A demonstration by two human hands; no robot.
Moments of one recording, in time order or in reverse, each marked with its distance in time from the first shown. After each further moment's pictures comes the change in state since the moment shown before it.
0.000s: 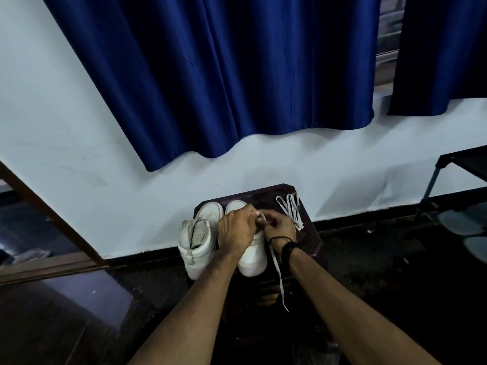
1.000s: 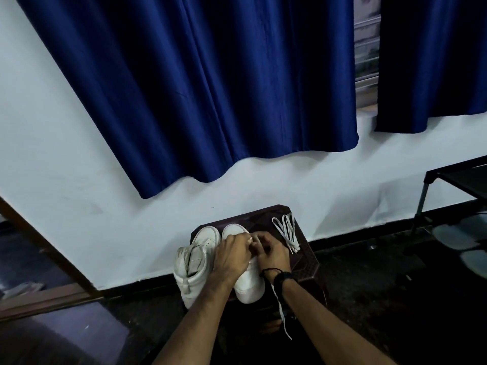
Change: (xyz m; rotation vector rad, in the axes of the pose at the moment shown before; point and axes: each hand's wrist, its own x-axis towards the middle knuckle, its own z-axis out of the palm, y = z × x) left_hand 0.001 0.007 -0.017 0.117 -0.230 -0.002; right_hand -0.001 0.010 0.007 -0.120 0.030 -0.171
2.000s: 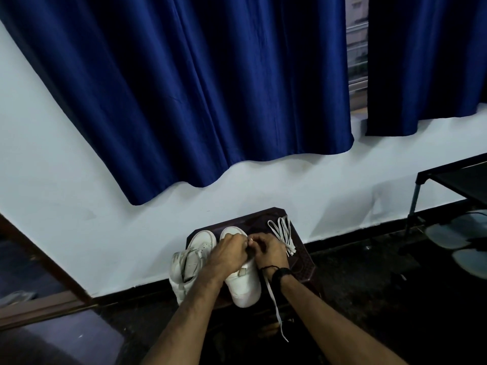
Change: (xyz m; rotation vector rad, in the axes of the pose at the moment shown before) left_hand 0.015 -0.003 -0.009 -0.115 -0.191 0.062; right_hand 0.016 -0.003 -0.008 -0.159 -0.013 -0.032
